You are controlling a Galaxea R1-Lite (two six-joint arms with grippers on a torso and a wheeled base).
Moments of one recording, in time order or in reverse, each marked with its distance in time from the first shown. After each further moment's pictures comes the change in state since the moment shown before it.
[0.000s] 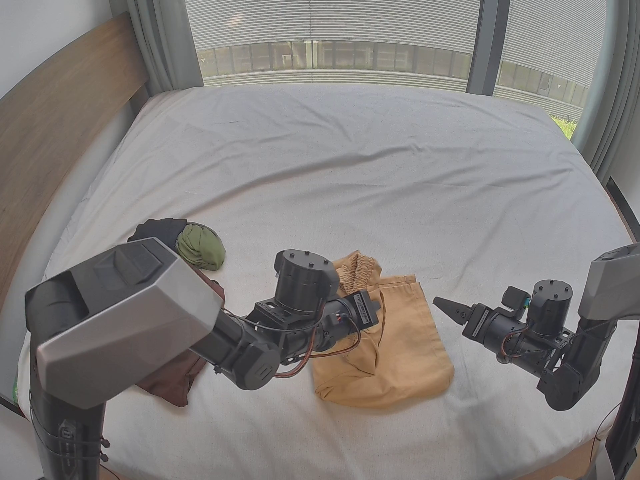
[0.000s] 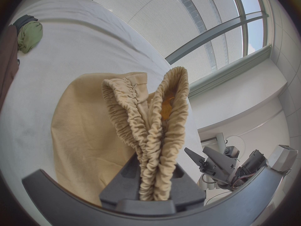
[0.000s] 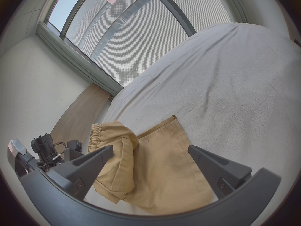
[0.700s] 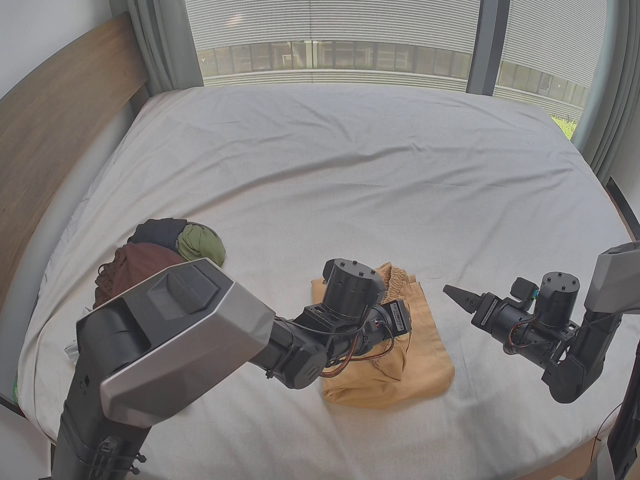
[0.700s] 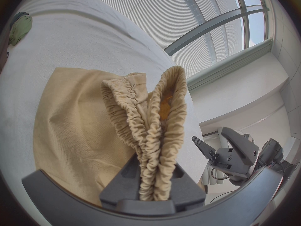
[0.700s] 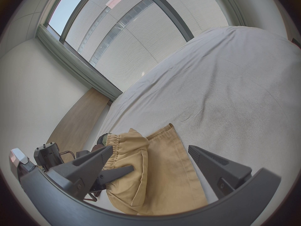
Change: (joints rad) left arm -0.072 0.151 -0.253 0.146 0.021 0.000; right arm -0.053 -0.013 -0.021 0.000 0.013 0.000
